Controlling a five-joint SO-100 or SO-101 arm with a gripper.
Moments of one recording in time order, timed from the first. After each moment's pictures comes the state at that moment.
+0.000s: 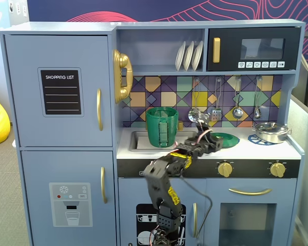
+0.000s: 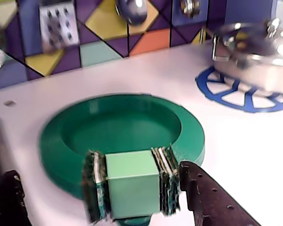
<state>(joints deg) 30.9 117.7 119.1 -2.6 -94.4</state>
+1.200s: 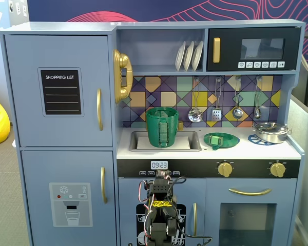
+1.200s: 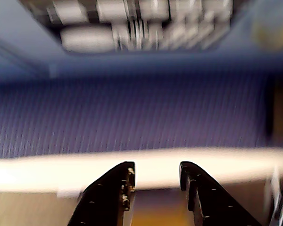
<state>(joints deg) 0.7 182.2 171.7 70.3 -91.1</state>
